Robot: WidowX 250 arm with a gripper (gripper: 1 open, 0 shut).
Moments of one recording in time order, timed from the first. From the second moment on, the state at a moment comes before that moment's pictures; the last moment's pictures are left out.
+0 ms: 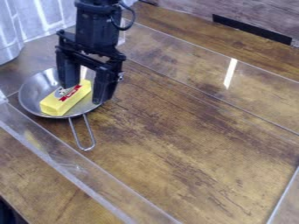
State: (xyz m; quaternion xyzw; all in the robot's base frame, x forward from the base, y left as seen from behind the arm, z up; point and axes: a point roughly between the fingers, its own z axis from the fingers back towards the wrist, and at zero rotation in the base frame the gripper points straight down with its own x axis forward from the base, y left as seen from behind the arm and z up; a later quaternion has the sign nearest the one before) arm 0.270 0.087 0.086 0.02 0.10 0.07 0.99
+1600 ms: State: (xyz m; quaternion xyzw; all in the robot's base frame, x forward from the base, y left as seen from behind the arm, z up) arm 0.273 0.119 0.065 0.02 0.12 0.10 0.99
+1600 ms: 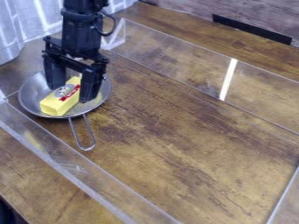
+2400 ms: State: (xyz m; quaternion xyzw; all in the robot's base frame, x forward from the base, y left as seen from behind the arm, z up) arm 0.282 0.135 0.040 0.03 0.11 0.10 0.99
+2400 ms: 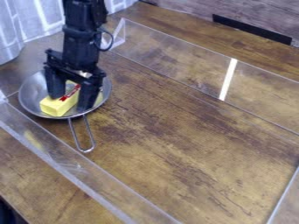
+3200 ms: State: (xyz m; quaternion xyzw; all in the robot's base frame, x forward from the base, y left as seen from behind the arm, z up) arm 0.288 0.148 0.037 0.03 0.10 0.11 0.99
